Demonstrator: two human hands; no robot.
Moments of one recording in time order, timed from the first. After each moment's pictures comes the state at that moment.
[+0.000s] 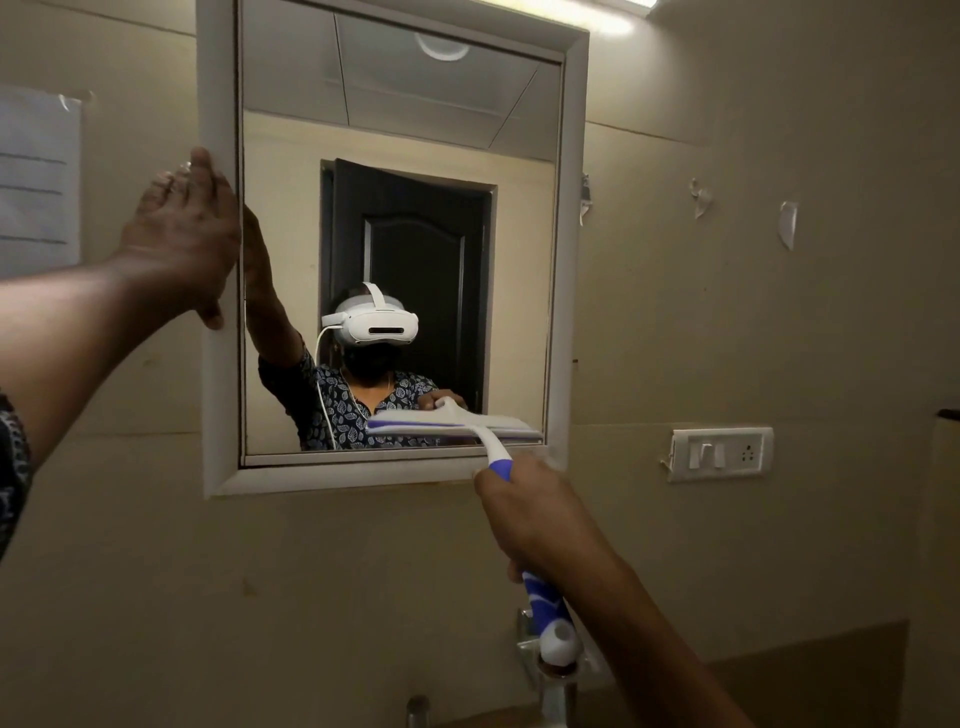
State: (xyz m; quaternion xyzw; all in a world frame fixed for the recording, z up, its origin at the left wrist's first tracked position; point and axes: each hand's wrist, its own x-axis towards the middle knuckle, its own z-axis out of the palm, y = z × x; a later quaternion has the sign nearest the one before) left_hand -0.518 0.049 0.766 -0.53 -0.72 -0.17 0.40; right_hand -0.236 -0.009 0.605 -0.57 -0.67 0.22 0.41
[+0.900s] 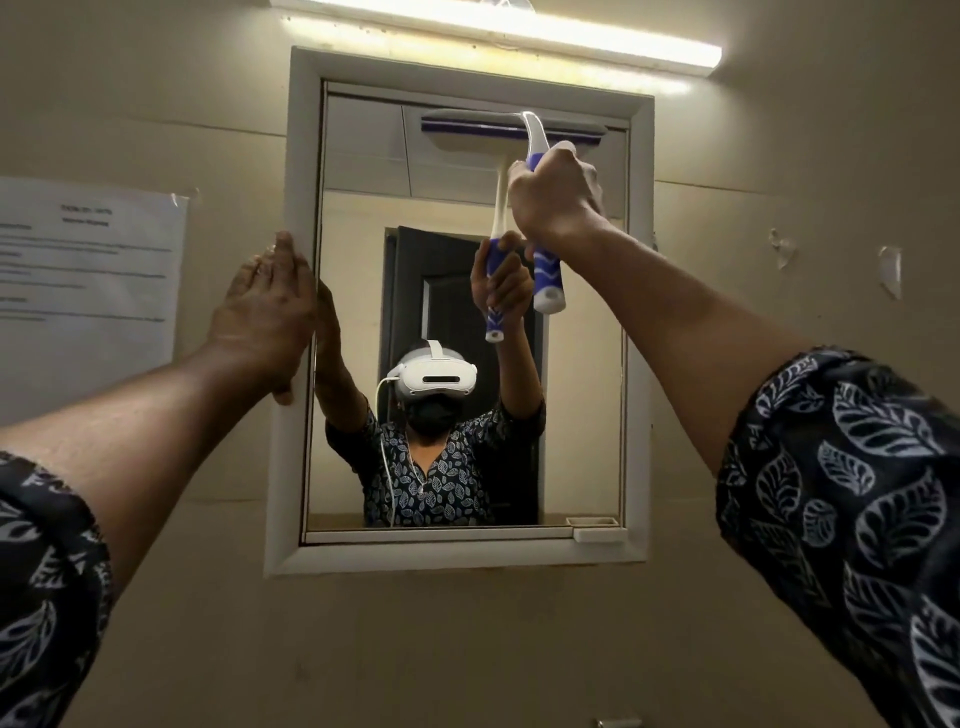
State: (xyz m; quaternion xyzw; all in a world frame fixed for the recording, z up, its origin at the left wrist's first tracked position) left_hand -0.509 0.044 0.764 -0.52 -0.75 -0.13 0.39; right_hand -0.286 0.082 0.871 -0.40 -0.65 -0.09 0.64
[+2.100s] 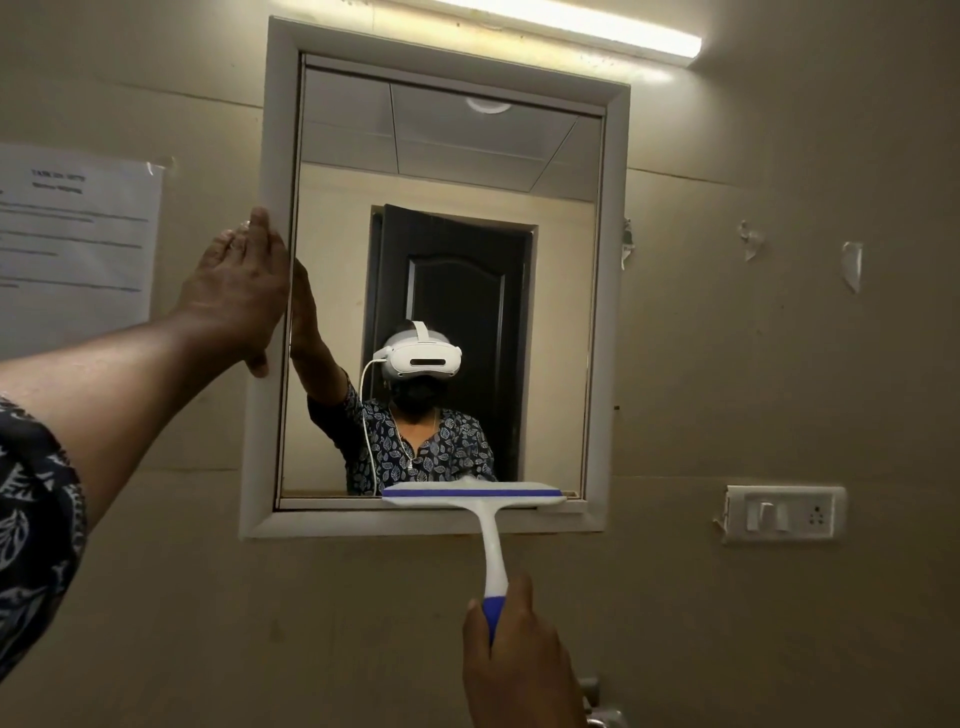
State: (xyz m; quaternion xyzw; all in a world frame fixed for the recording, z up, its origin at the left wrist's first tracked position) left_hand -0.510 0.040 0.764 -0.52 -0.74 -0.13 0.40; right_hand -0.264 0.009 0.537 -0.58 -0.71 0.13 0.38
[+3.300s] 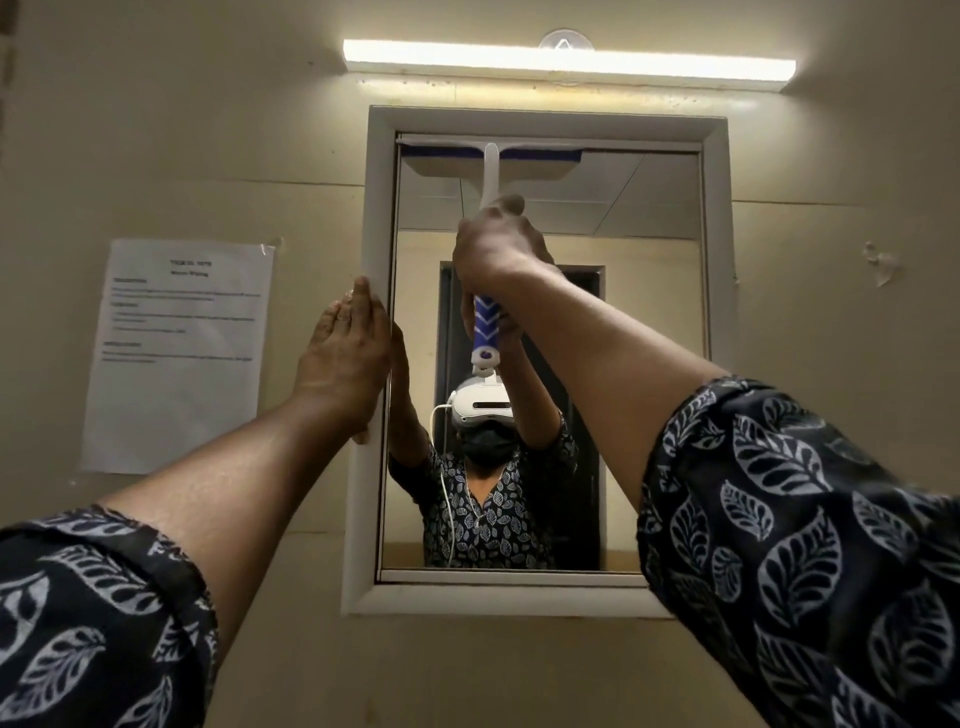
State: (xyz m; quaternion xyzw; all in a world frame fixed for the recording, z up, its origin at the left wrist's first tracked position) left_hand -0.518 0.052 0.762 -0.53 -0.73 -0.16 0.40; right_hand -0.388 0.070 0.860 -0.42 -0.68 0.00 0.60
